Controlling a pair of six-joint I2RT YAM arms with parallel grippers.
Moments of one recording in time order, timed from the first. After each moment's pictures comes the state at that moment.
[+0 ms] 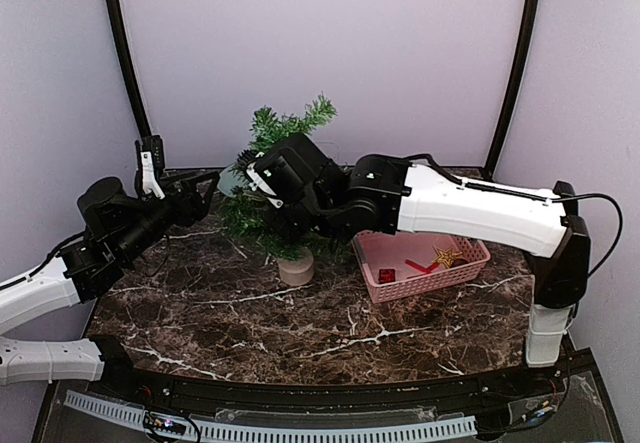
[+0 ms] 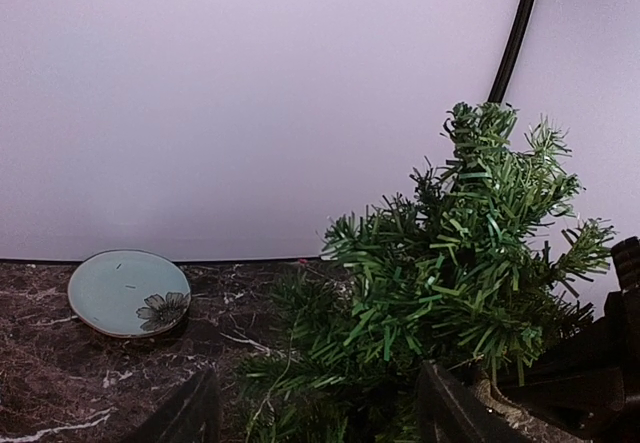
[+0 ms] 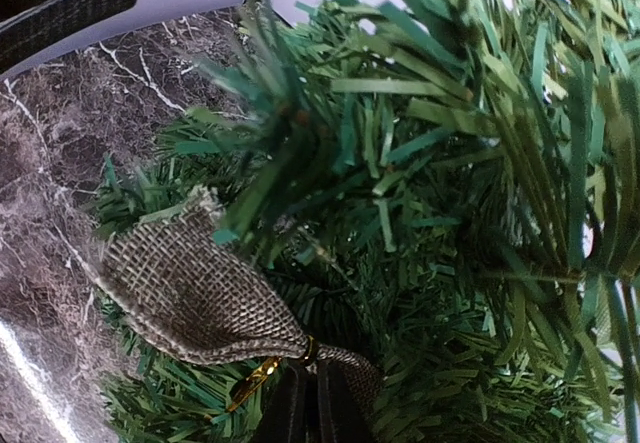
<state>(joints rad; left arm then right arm) -0.66 0.83 0.61 0.26 -0.17 -0.32 1.25 1.94 1.94 -0.68 0.60 -0.06</state>
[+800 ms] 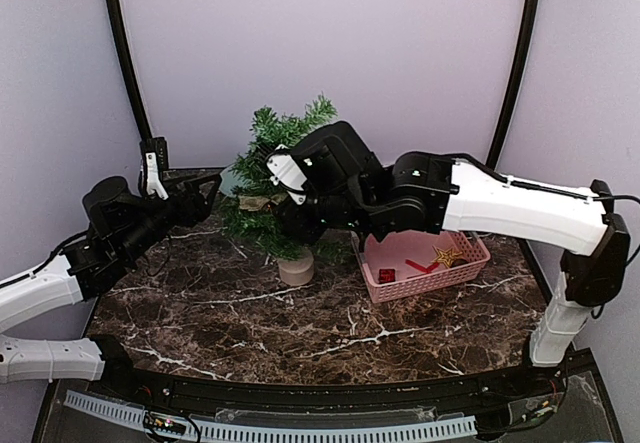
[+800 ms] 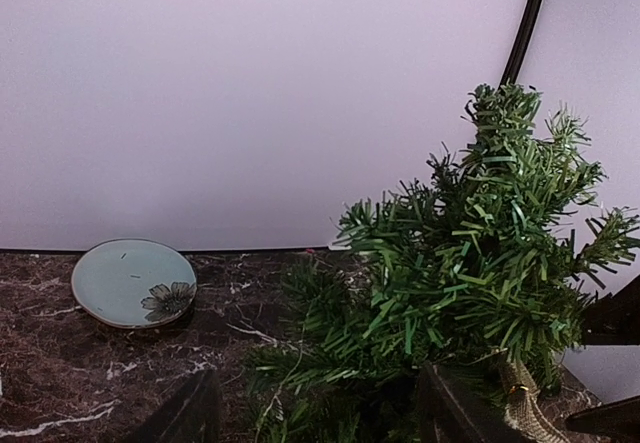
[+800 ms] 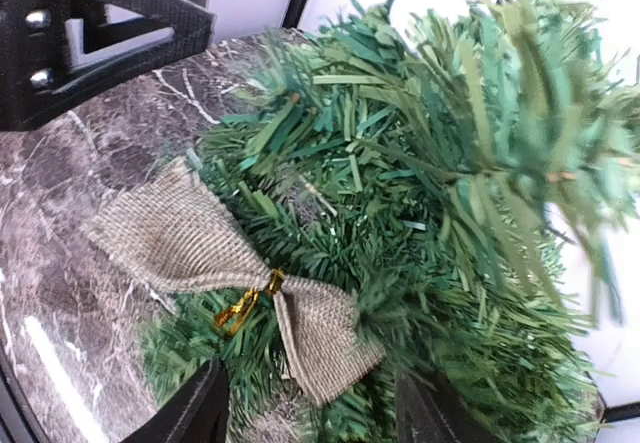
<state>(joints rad) -0.64 0.86 0.61 0.25 -0.17 -0.32 1.25 1.78 1.77 -0.59 0.49 -0.08</state>
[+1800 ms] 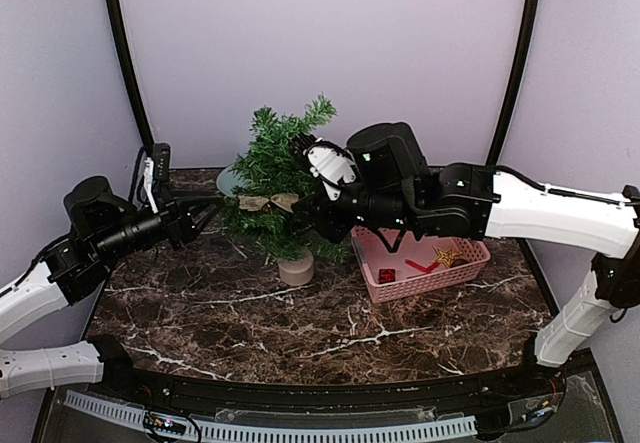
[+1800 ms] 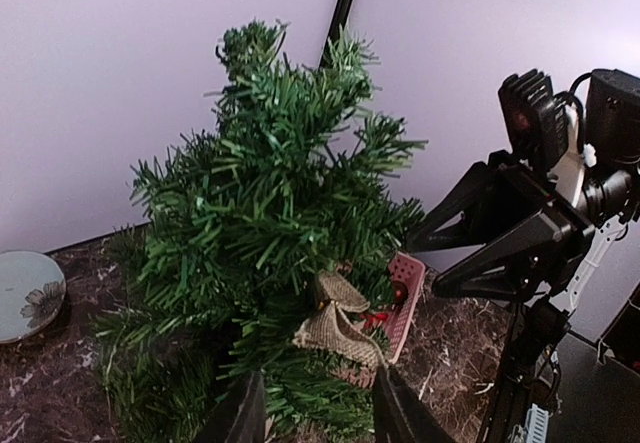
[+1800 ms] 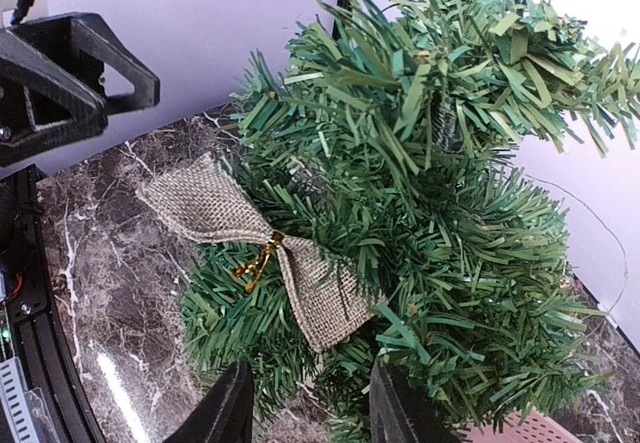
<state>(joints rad) -0.61 0.73 0.63 0.10 0.32 -0.27 1.18 1.55 1.47 -0.36 0.26 -0.02</state>
